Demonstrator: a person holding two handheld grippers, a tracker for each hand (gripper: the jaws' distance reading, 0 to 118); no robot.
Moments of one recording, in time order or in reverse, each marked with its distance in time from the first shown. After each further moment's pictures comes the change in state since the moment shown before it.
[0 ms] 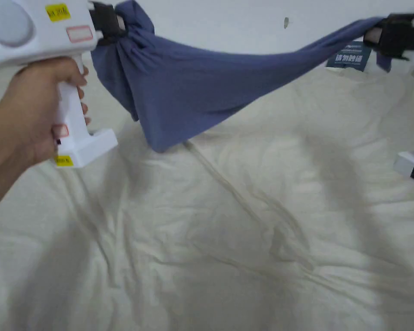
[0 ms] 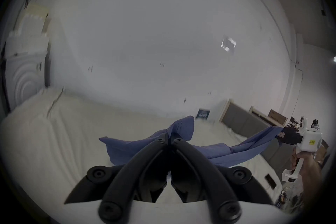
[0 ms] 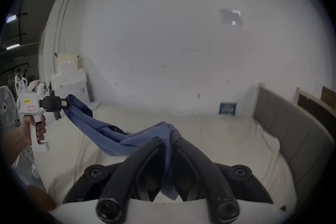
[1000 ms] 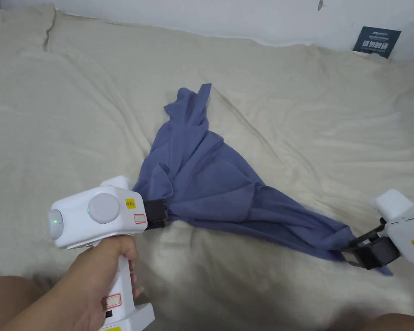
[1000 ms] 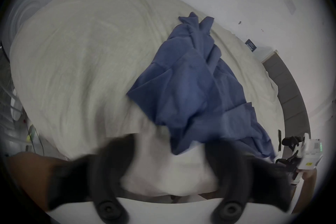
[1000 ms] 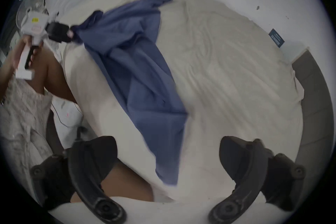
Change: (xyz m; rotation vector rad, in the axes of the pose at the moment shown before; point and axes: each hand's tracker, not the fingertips) left arm -0.005 -0.293 0.197 -0.599 0.353 0.387; right arm -0.050 -0.236 0.128 -0.868 0.217 0.453
